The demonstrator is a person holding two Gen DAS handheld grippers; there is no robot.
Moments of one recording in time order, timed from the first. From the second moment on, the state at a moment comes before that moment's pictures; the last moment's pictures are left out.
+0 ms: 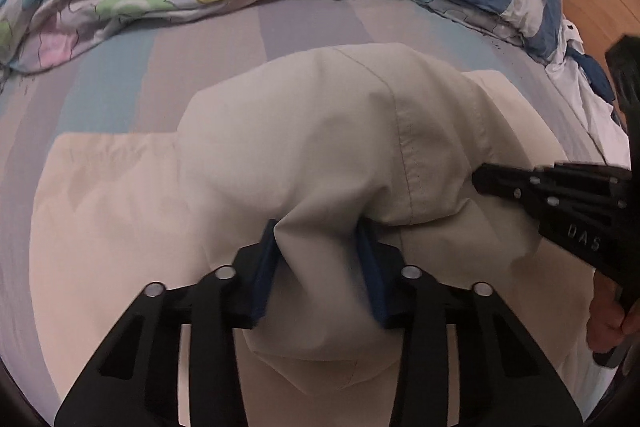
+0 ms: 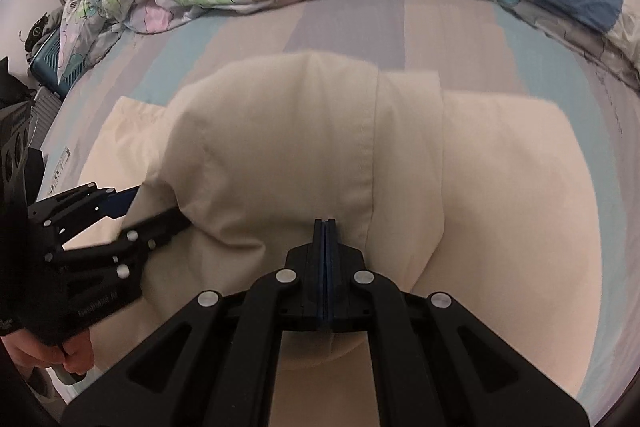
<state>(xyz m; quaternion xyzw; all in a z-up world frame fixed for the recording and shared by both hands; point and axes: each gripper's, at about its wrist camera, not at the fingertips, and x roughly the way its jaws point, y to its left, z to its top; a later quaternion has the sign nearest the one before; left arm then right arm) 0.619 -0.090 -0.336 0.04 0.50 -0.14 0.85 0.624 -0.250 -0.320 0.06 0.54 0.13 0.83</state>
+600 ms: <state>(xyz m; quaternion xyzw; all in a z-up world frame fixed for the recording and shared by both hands) 0.606 -0.094 -0.318 0.03 0.48 -0.13 0.87 0.613 -0.244 -0.324 0.06 0.54 0.13 0.83</state>
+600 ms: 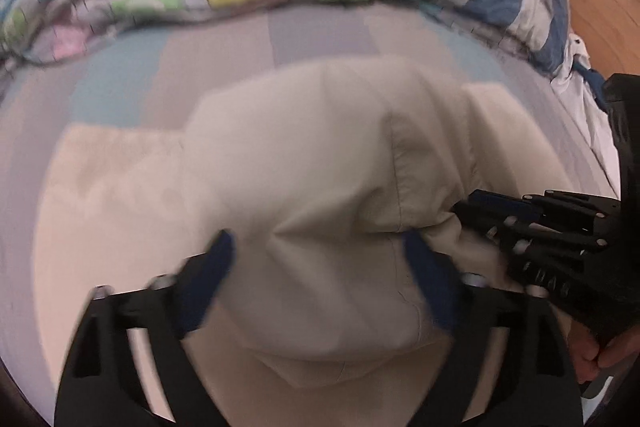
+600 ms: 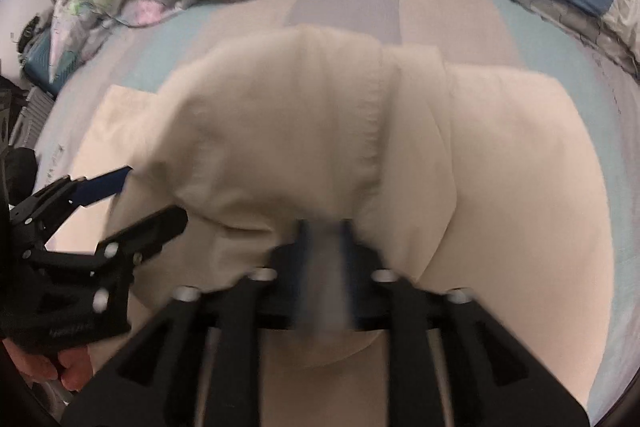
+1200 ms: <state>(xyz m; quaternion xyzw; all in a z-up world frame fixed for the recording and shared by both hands) 0.601 -0.086 -0.320 0.05 0.49 -0.13 0.86 0.597 -0.242 -0.303 -0.04 0.50 0.12 0.85</state>
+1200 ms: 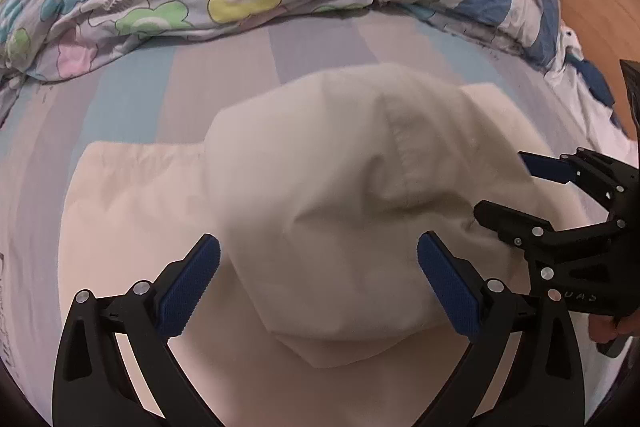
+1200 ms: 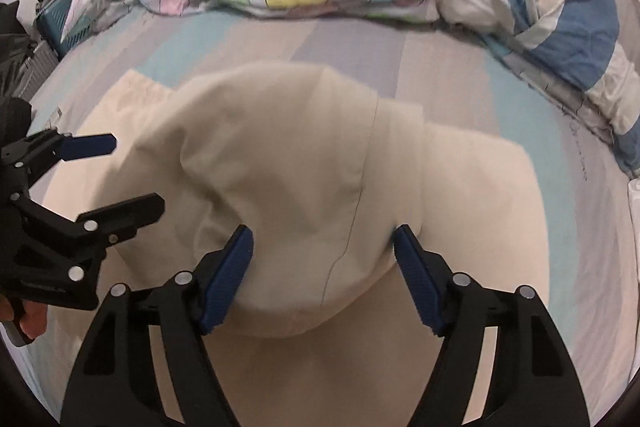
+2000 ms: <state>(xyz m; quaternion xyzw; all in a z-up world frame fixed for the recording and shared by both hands) 0.602 -0.084 -0.375 0.06 0.53 -0.10 0.84 0.592 -0.239 -0.355 -0.03 0.55 0.09 0.83</state>
